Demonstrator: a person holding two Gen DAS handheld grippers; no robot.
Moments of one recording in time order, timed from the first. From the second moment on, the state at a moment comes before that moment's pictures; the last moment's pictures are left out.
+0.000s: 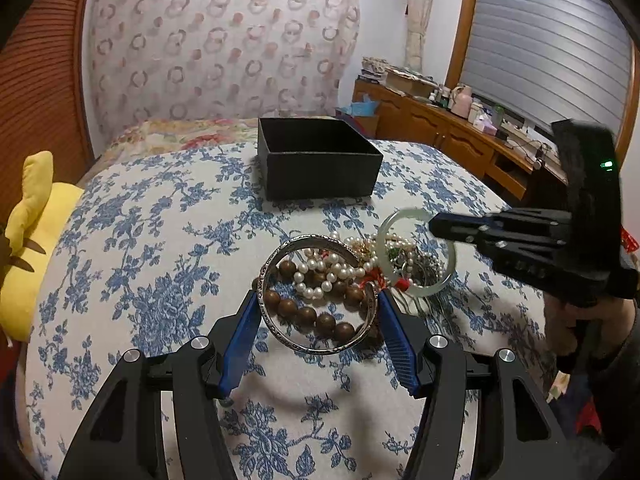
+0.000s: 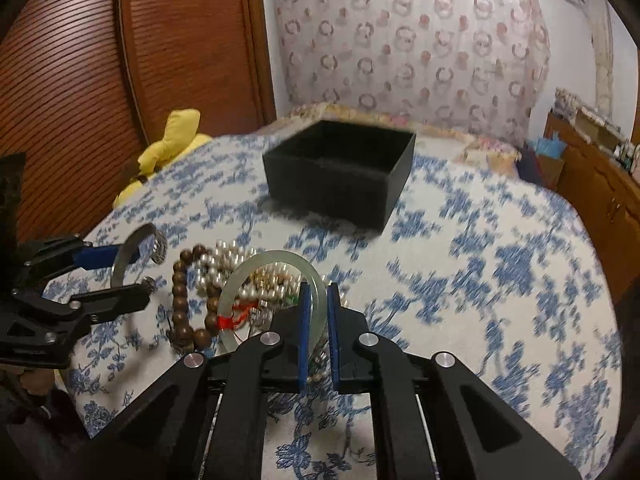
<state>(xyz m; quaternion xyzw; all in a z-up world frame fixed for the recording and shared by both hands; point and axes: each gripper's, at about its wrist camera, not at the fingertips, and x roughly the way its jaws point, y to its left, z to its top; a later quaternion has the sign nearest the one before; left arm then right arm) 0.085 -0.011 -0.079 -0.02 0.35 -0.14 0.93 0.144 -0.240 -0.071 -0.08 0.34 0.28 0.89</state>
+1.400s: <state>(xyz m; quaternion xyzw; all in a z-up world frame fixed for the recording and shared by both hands) 0.235 -0.026 -0.047 0.01 0.35 -0.10 0.93 0.292 -0.218 -0.050 -0.05 0.34 0.25 0.91</state>
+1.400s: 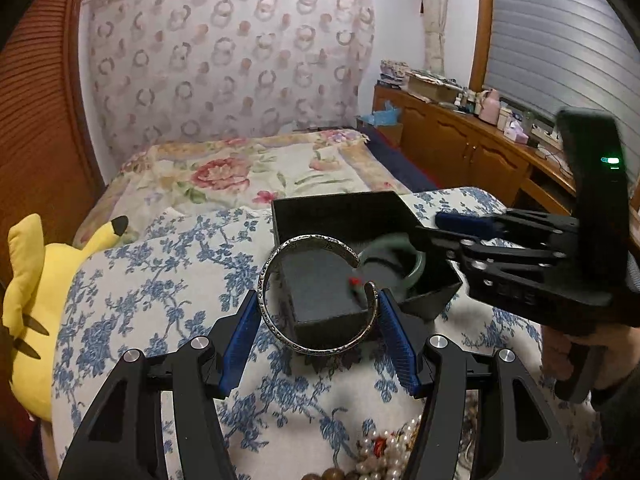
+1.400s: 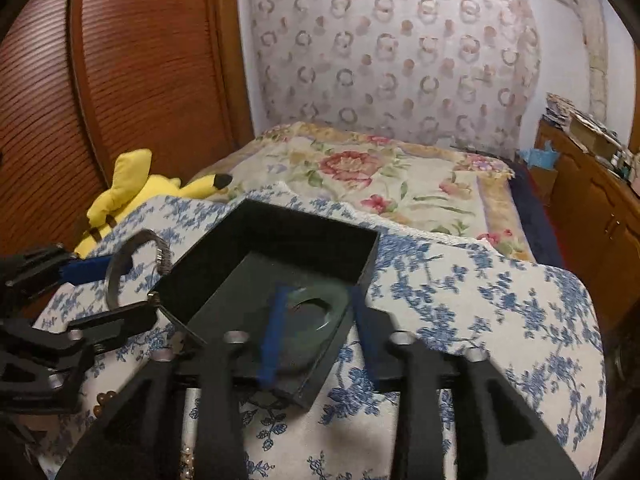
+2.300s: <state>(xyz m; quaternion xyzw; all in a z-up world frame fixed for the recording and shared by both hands) 0.203 -0.025 -0.034 0.03 0.32 -0.11 0.94 0.187 -0.272 -0.034 -0.02 0.29 0.27 0.92</state>
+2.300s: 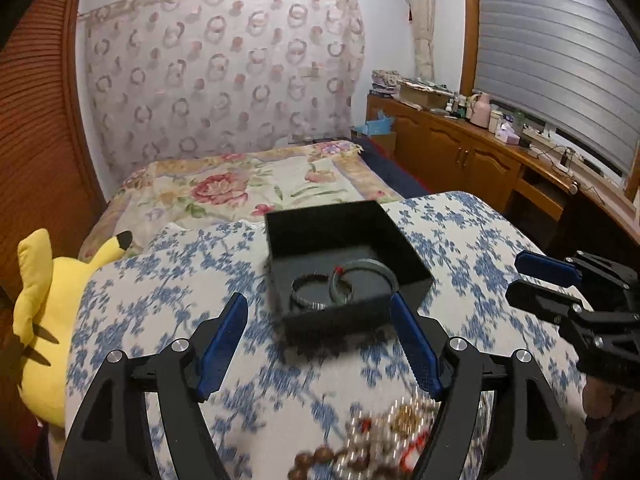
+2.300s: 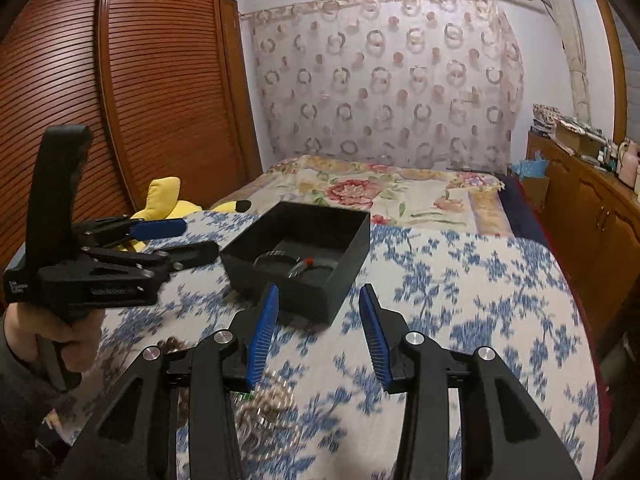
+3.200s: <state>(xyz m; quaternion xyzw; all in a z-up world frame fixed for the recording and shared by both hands) 0.125 0.023 -0.097 -0.03 0.40 -0.13 0.91 0.121 -0.259 -0.096 -0.07 0.35 0.27 0.90</state>
